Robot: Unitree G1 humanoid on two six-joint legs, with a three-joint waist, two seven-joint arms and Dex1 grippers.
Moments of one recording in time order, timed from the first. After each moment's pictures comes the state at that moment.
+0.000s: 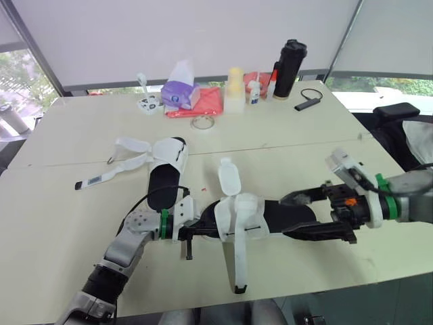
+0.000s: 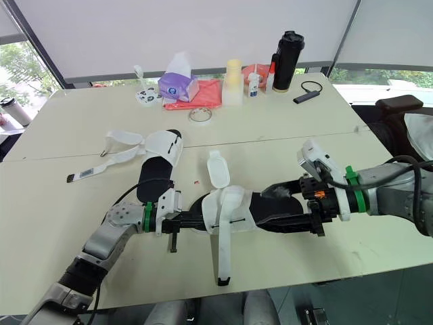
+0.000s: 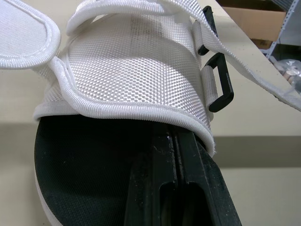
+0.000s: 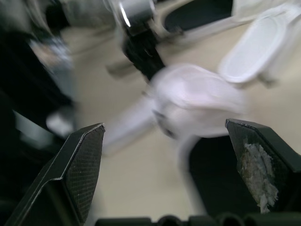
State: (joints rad) left arm -0.29 0.43 -0.27 0.06 -0.25 0.06 -1.16; right arm -0.38 -1.40 0.07 -0.40 1.39 0.90 0.93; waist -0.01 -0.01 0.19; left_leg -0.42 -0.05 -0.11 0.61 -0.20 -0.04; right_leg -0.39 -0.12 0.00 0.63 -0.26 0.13
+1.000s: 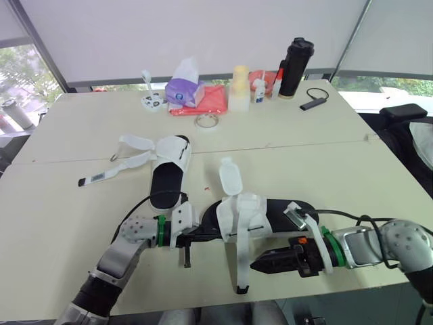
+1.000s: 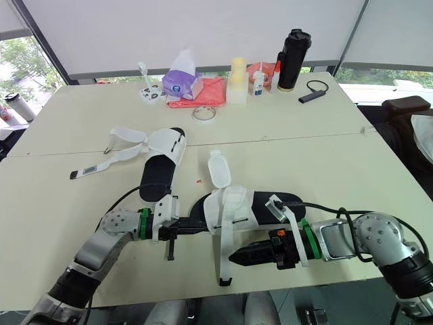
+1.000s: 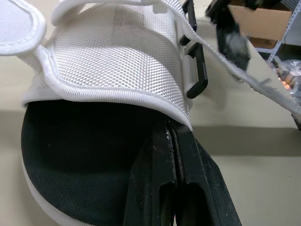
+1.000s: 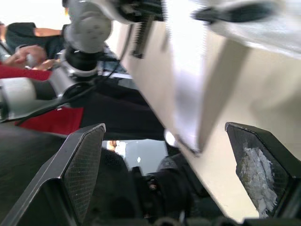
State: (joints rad) left arm -0.21 0.46 -0.26 -0.07 -0.25 0.11 -1.13; right arm -0.25 -0.95 0.17 -0.23 1.60 1.28 0.47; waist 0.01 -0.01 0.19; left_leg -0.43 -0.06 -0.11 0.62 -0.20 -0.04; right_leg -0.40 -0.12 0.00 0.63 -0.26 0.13
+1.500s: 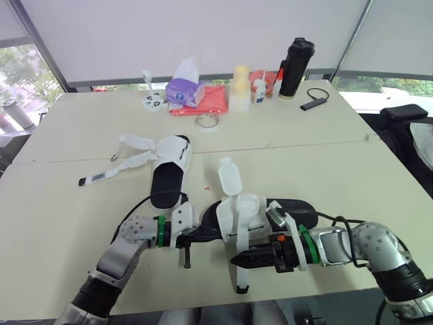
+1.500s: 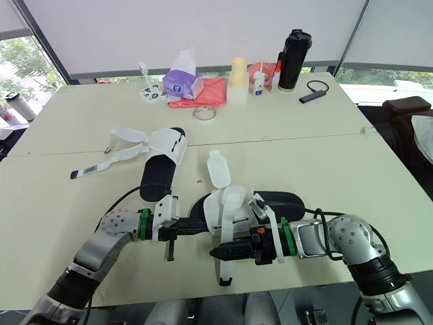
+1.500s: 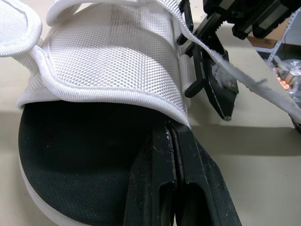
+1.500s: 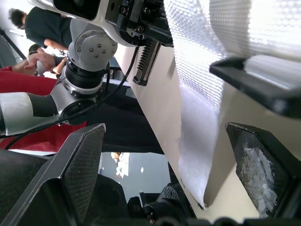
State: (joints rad) left arm -0.20 0.46 -0.26 -0.08 -0.25 0.12 -1.13; right arm -0.28 -0.72 0.16 -0.21 1.50 1.31 0.43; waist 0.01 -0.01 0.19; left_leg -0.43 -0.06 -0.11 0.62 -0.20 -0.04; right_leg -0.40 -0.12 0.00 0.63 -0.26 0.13
